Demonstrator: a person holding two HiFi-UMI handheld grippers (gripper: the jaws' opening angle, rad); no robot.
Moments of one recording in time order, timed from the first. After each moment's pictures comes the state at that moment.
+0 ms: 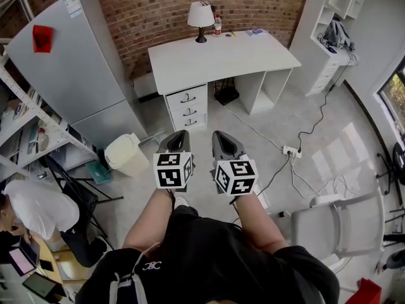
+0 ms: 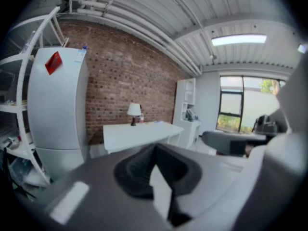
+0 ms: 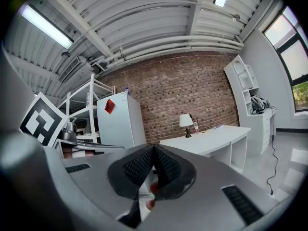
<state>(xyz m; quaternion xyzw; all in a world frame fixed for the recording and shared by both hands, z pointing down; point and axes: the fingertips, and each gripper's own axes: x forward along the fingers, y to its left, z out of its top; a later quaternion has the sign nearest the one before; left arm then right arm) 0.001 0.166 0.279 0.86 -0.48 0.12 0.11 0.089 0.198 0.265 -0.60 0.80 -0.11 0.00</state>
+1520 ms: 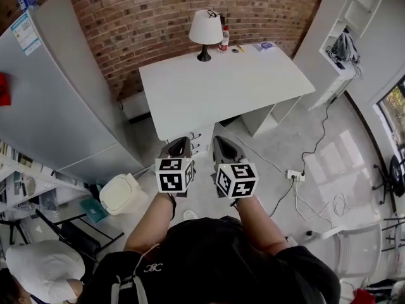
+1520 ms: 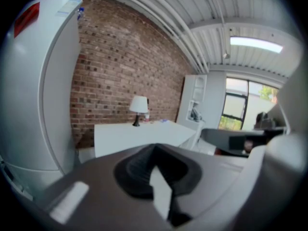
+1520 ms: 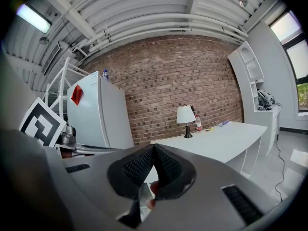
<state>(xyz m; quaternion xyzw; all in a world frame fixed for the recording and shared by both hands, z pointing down) -0.018 -0.170 0.323 0.87 -0.45 0.13 0.15 0.069 -0.137 0.298 -0.62 0.77 -0.14 -0.03</state>
